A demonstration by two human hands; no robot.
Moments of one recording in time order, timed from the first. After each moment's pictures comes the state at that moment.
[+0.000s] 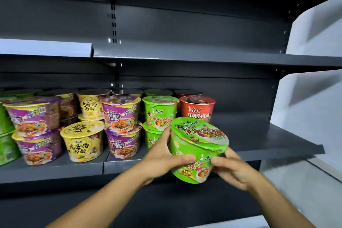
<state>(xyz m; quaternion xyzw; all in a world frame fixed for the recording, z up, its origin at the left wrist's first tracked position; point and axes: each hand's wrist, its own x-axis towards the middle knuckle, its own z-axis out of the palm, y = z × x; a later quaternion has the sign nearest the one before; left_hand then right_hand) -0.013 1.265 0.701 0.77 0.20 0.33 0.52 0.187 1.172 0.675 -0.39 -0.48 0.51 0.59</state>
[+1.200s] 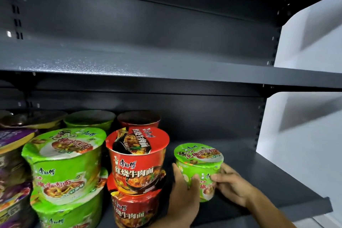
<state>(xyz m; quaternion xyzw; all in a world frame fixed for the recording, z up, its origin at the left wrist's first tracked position) 0.298 1.326 0.653 0.70 0.38 0.33 0.51 0.462 1.286 0.660 -0.44 -0.41 0.51 0.61</state>
